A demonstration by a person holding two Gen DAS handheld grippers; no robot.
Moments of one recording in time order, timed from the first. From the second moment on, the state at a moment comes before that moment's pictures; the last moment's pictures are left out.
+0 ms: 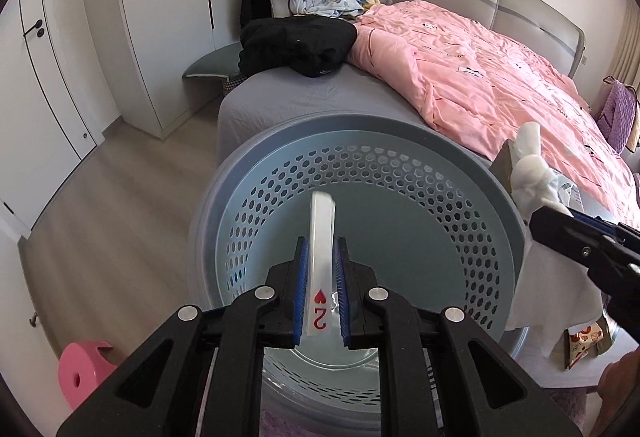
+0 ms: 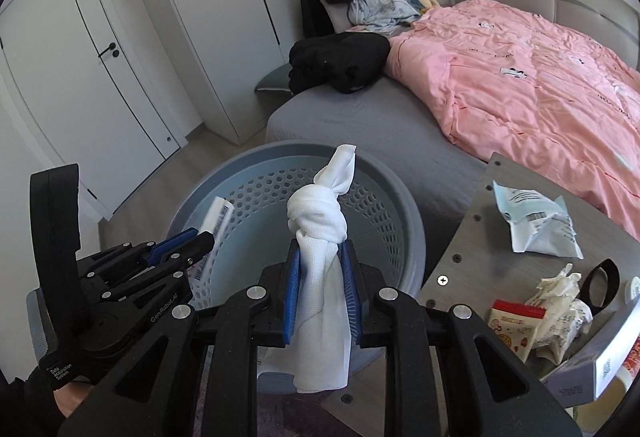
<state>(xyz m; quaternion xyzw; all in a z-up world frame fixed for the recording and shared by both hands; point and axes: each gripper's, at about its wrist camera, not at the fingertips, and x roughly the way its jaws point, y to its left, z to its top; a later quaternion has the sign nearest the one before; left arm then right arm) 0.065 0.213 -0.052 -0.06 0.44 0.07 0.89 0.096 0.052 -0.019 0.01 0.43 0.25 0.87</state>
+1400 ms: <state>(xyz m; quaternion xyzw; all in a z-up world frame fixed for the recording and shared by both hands) 0.050 0.216 -0.048 -0.05 0.43 0.10 0.89 0.083 0.039 -0.031 0.01 0.43 0.23 0.87</state>
